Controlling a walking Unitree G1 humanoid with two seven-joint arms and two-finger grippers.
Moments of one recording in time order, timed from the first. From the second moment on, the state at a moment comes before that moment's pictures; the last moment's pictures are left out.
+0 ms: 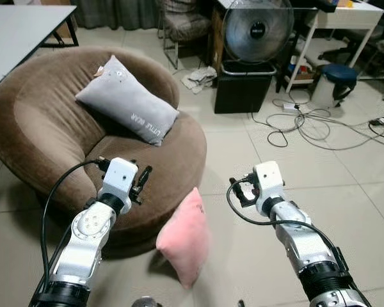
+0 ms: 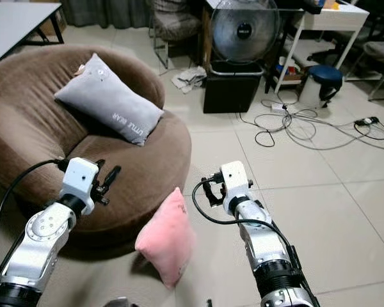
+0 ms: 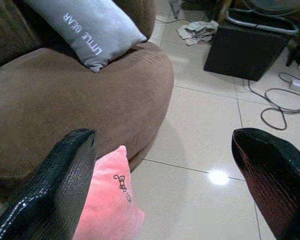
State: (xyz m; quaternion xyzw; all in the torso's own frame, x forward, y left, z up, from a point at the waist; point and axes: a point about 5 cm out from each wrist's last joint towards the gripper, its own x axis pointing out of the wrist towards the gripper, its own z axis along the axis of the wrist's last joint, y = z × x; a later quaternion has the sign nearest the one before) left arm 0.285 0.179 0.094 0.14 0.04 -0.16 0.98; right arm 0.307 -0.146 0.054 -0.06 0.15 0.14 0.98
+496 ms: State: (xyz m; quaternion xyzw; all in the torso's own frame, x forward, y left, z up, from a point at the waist) left arm 0.284 0.176 0.093 0.14 0.04 -0.16 0.98; right arm 0.304 -0.149 0.051 -0.06 0.15 0.14 0.98
